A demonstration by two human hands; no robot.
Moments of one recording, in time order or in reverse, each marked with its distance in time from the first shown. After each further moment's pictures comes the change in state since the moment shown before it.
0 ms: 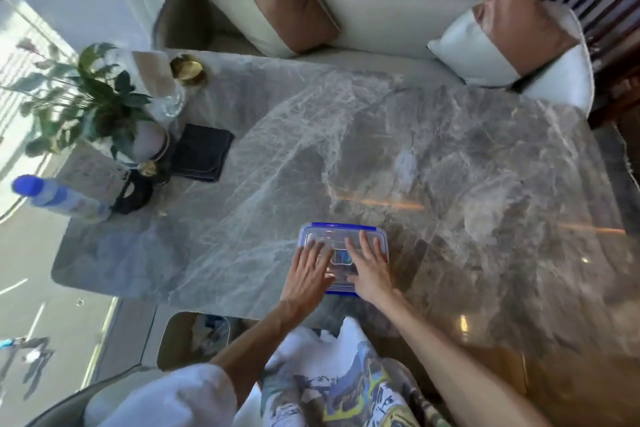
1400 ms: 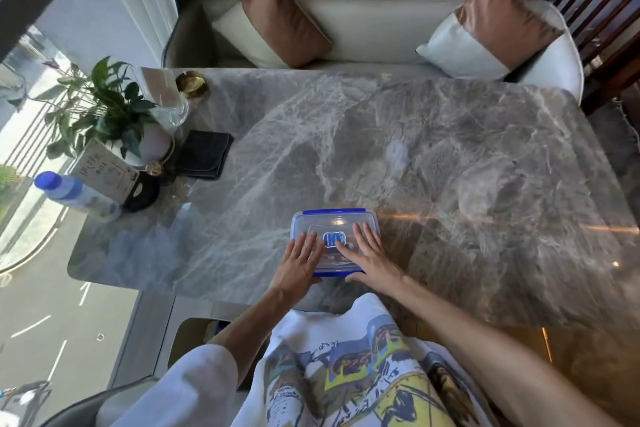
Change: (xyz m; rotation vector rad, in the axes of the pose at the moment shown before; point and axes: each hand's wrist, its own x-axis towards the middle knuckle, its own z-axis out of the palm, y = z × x) left_hand -0.023 -0.004 0.011 0.202 -0.154 0.064; right_hand -0.018 0.044 0.025 -0.163 0.066 -0.357
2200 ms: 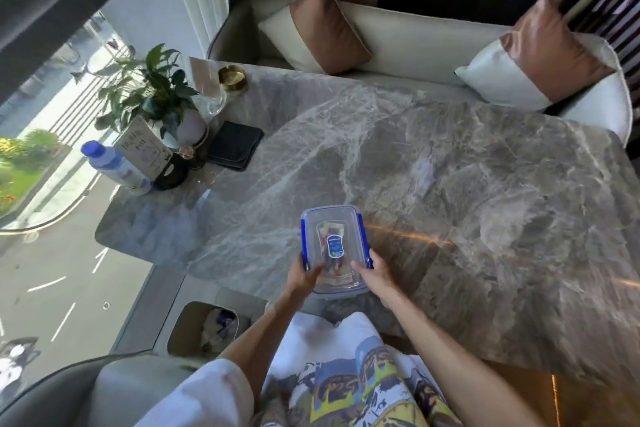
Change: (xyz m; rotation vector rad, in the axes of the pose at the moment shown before) left_hand -0.015 0.025 -0.016 -1.565 0.313 -0.700; right_hand 0.007 -0.039 -0.017 1.224 0.121 0.495
